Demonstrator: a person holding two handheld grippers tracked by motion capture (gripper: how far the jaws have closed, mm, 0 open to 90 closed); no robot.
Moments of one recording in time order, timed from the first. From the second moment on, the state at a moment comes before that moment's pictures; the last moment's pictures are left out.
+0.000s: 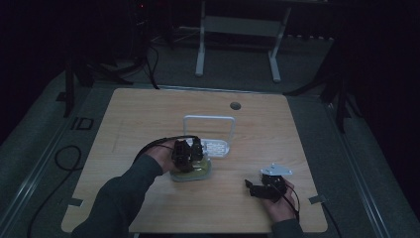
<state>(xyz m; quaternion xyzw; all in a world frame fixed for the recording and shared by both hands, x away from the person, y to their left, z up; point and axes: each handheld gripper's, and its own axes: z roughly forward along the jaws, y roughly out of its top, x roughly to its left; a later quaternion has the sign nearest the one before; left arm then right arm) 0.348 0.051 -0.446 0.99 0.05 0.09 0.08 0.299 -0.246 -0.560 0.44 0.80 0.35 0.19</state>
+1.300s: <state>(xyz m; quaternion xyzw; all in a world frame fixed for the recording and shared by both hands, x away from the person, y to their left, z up) 0.367 0.042 -0.444 0.99 0.03 0.12 0.09 0.299 -0.246 -0.560 0.44 0.80 0.35 0.20</state>
